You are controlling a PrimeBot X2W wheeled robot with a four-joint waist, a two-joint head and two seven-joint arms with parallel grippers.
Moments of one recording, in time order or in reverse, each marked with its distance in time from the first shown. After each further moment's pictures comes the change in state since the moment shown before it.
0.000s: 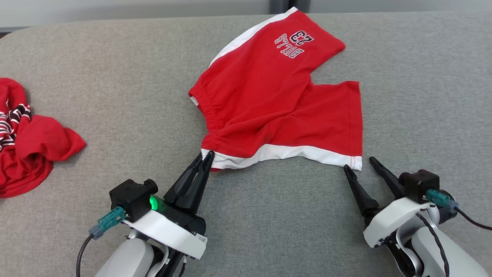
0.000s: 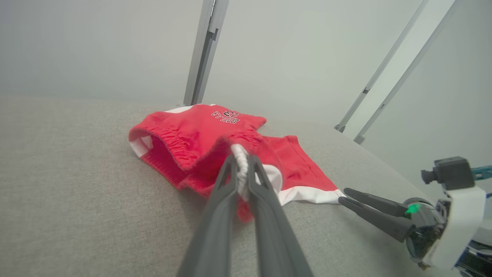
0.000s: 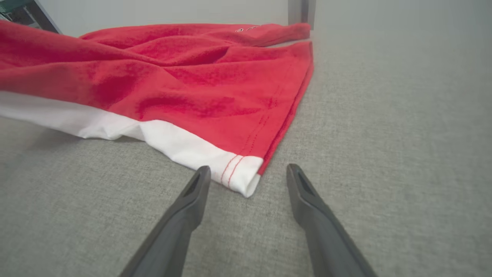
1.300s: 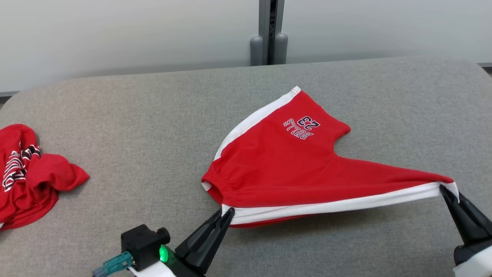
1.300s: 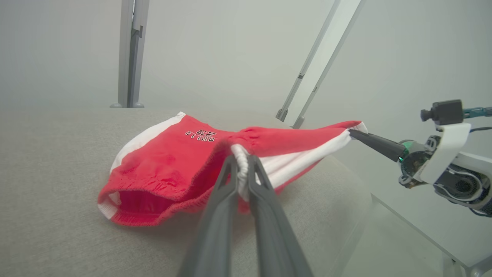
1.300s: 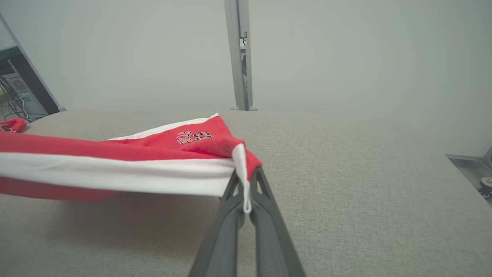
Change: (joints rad) left arm 0.218 0.115 -0.074 -0.286 -0.060 0.026 0.148; right arm 0.450 -0.291 -0.320 -0.525 0.115 0.001 0.106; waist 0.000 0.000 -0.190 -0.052
